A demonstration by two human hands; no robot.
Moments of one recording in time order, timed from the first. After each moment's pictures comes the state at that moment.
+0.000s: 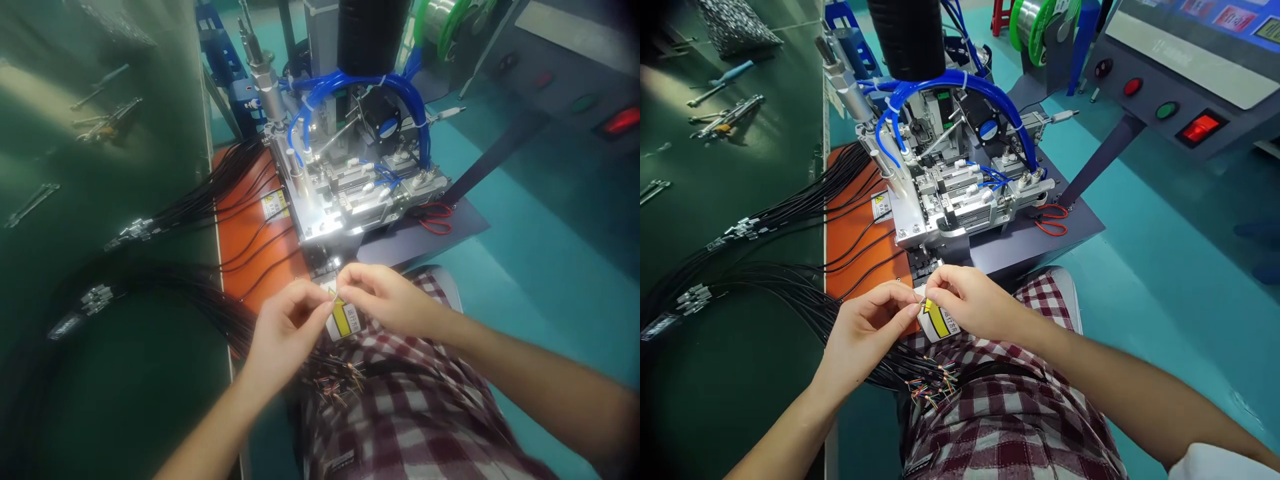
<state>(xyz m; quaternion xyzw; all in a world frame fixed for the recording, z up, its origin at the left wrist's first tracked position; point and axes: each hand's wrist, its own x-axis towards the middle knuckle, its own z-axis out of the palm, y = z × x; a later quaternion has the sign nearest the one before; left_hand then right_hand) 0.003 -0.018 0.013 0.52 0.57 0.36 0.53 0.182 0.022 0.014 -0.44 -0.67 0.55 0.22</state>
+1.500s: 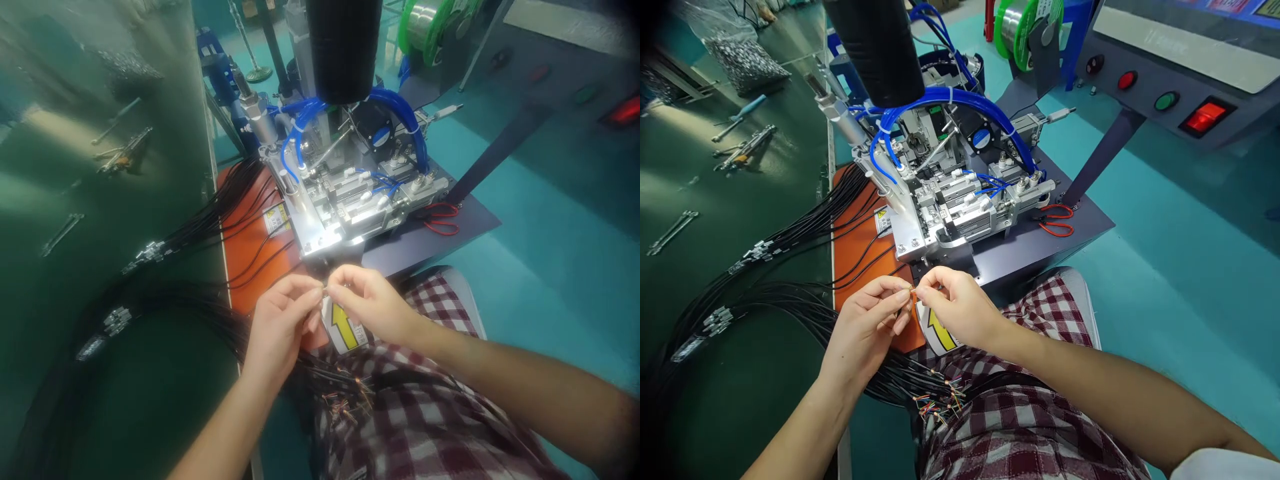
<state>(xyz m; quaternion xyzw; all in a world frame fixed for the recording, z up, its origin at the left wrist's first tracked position) 0.003 0.005 0.014 0.32 0.55 0.43 0.64 0.160 0.026 -0.002 -0.45 -0.57 0.60 0.33</state>
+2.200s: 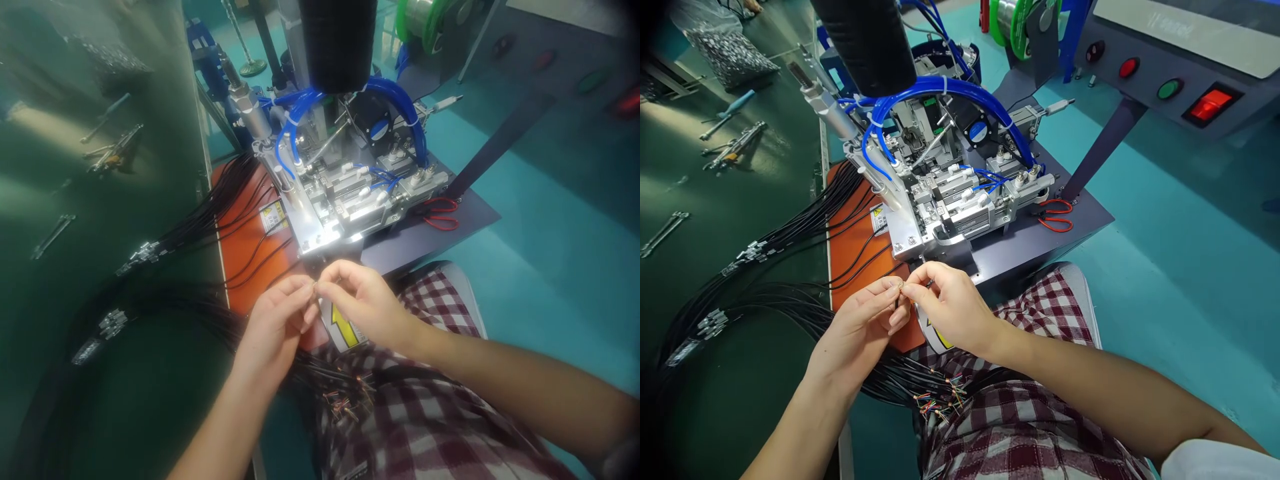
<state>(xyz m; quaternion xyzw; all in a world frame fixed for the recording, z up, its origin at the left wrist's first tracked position) -0.003 0.010 0.020 0.28 0.52 0.39 0.71 0.149 0.024 -0.006 -0.44 -0.59 0.55 0.39</state>
